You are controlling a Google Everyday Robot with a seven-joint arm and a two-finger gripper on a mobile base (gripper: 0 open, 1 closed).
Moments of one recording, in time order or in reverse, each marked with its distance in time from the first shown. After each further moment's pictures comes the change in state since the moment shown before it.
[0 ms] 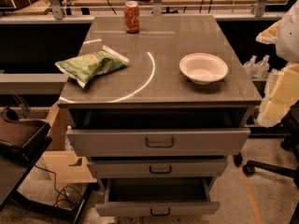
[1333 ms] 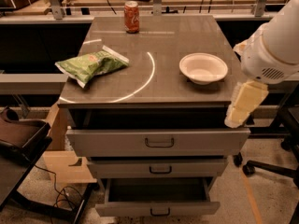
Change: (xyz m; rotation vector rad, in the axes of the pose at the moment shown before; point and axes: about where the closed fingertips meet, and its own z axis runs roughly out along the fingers) arm -0.019 -0.021 0.067 0.079 -0.032 -0.004
